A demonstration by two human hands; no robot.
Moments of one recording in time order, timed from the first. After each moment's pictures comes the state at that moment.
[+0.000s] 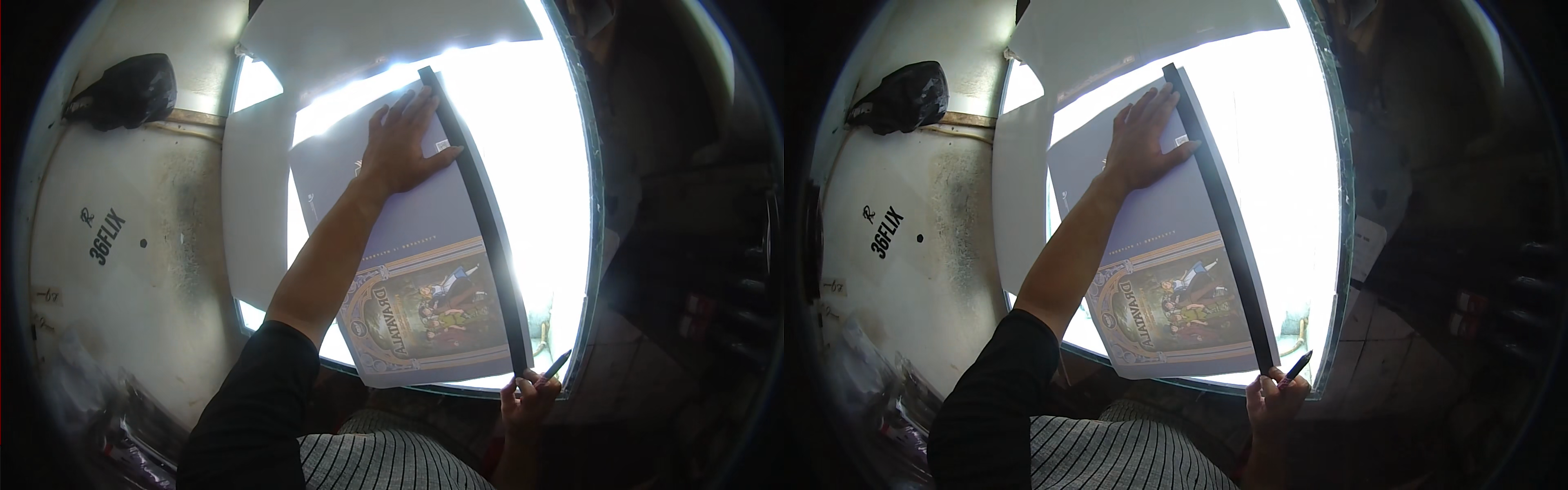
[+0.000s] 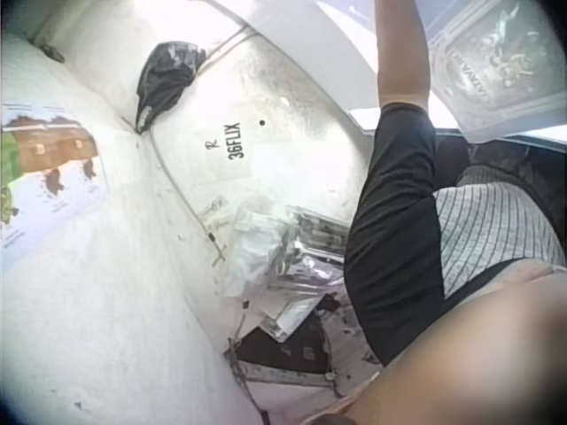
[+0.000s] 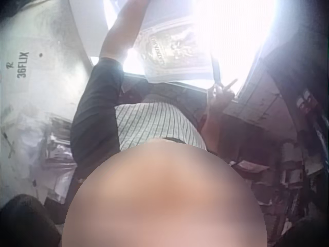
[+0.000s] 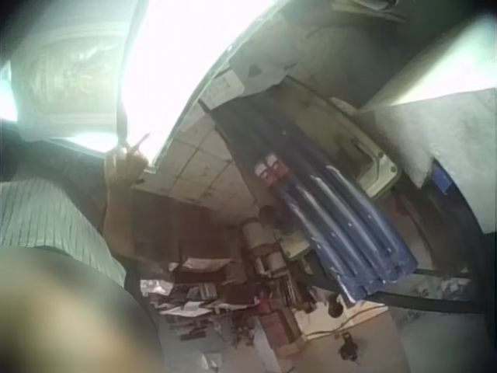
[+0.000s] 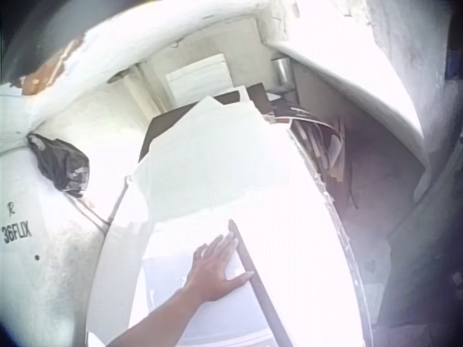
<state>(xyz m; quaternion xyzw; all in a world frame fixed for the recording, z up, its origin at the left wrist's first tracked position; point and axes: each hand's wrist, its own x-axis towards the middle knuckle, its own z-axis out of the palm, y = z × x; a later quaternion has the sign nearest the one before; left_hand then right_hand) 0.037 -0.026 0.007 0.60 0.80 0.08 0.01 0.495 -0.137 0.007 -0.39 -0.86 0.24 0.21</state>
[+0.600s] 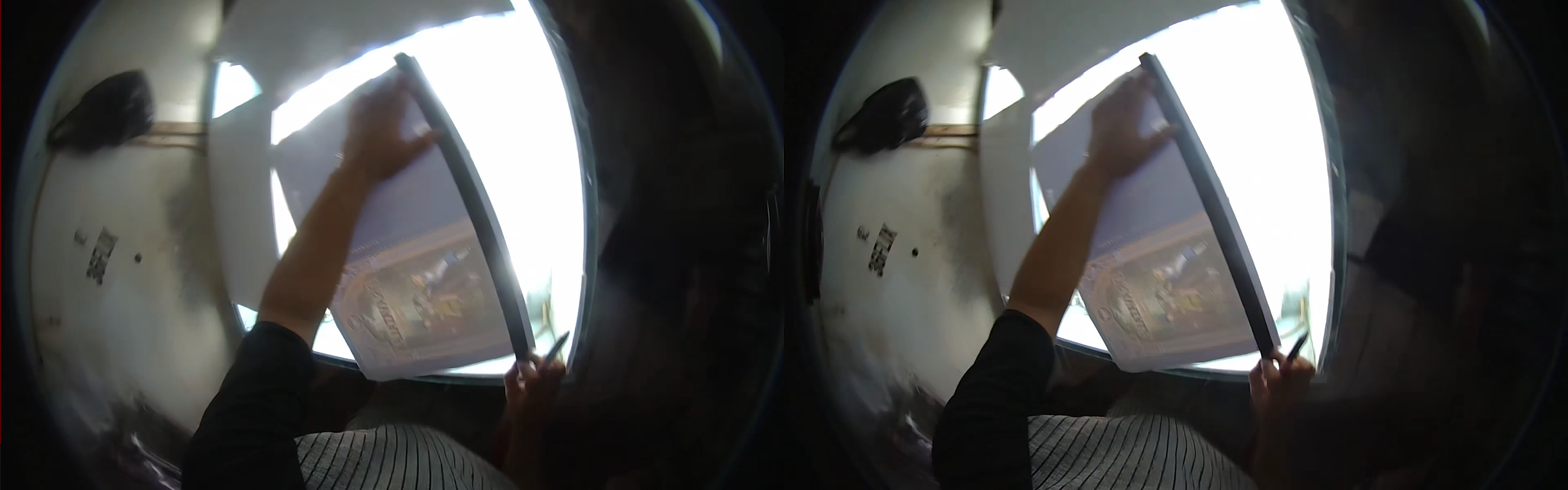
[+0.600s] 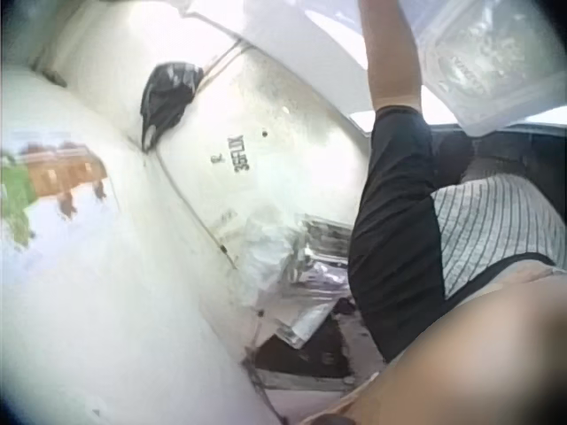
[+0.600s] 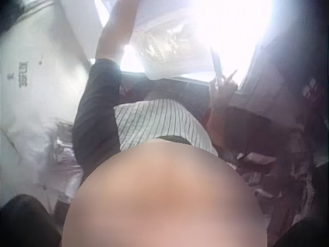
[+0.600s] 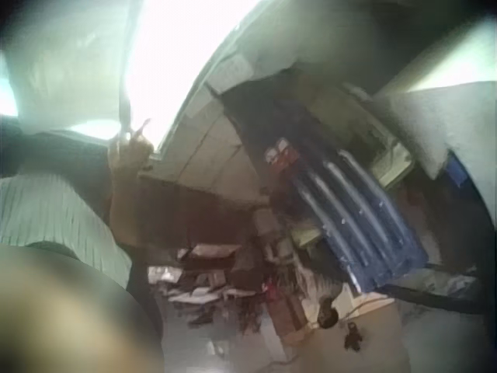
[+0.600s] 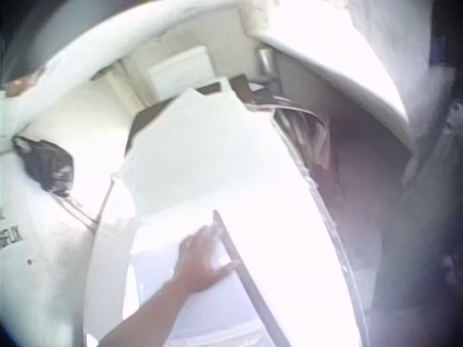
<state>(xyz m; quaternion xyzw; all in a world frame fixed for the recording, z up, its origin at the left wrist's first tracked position) 0.042 -0.016 -0.017 0.63 0.77 0.11 -0.05 0.499 -0.135 0.010 -0.40 -0.88 0.19 0.18</state>
